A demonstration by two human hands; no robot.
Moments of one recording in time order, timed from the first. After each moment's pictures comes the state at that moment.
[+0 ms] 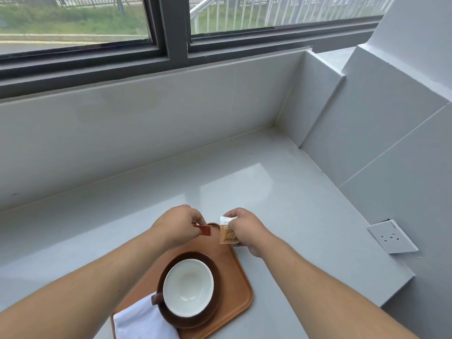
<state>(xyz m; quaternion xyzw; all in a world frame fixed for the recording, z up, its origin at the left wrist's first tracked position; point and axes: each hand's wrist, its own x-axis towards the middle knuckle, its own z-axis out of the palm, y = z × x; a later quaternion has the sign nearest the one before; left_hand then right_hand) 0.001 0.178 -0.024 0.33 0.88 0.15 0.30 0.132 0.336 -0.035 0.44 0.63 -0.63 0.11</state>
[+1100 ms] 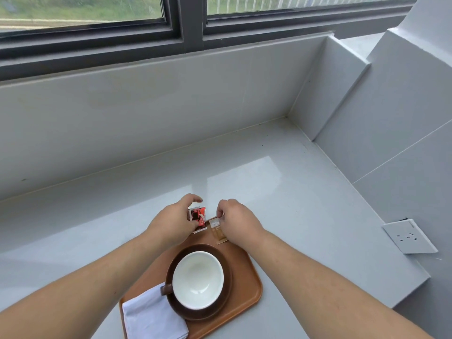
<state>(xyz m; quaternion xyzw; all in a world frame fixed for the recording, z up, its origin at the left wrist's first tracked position) -0.002 0.146 -0.041 0.25 0.89 0.23 0.30 0.103 0.312 -0.058 0.21 0.94 -0.27 0.09</state>
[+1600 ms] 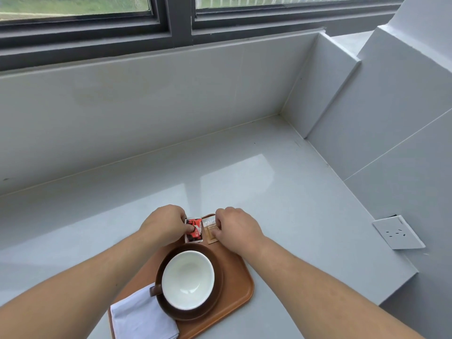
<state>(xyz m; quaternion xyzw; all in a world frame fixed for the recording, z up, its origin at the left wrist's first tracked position) -0.006 0.159 -0.056 0.25 0.91 0.08 0.31 0.128 0.315 -0.068 0.18 0.96 -0.18 0.08</state>
